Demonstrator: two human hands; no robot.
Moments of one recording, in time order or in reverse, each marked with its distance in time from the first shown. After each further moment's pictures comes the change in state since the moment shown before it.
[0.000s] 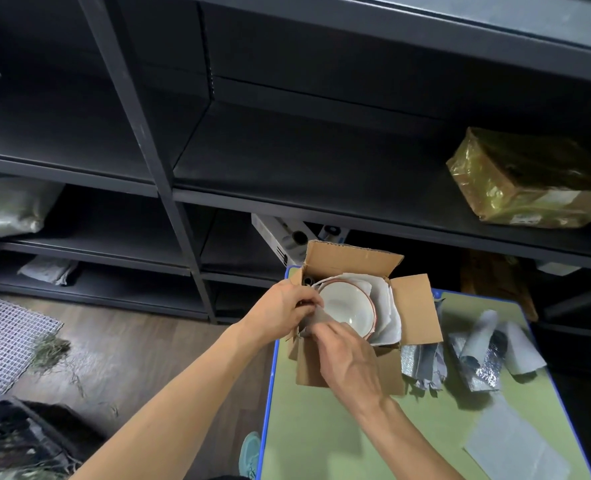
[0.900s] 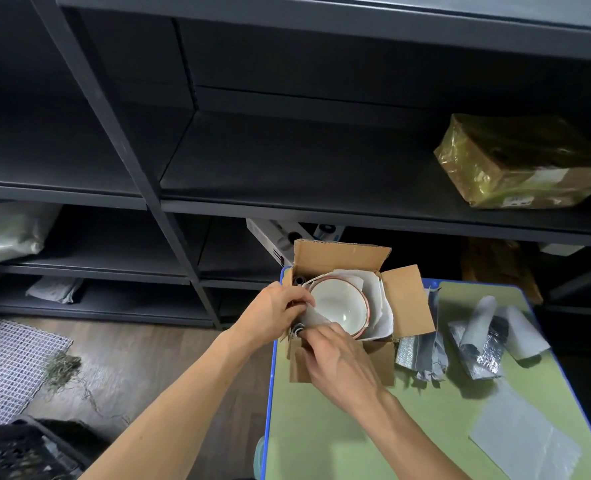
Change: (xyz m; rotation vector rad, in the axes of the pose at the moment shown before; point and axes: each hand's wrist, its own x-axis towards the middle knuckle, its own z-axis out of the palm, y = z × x) left_hand 0.001 -0.003 0.010 0.041 -0.002 -0.072; right_hand -0.003 0.005 -0.002 0.008 -0.213 0.004
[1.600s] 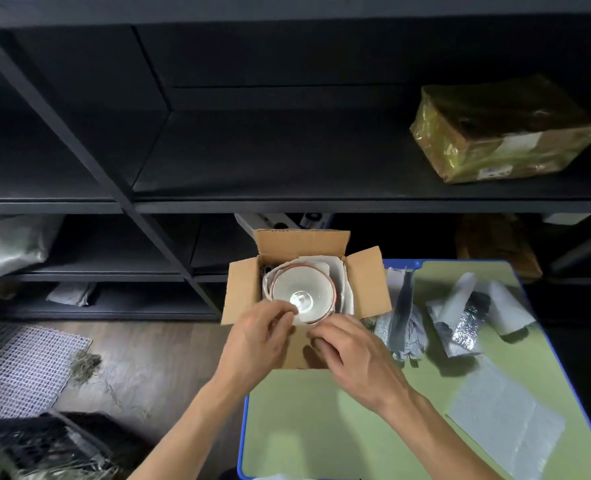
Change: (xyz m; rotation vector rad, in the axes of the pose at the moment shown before) left_hand -0.051 0.074 0.042 -0.093 0.249 -0.083; right_hand -0.055 0.072 -0.046 0.279 0.146 -0.104
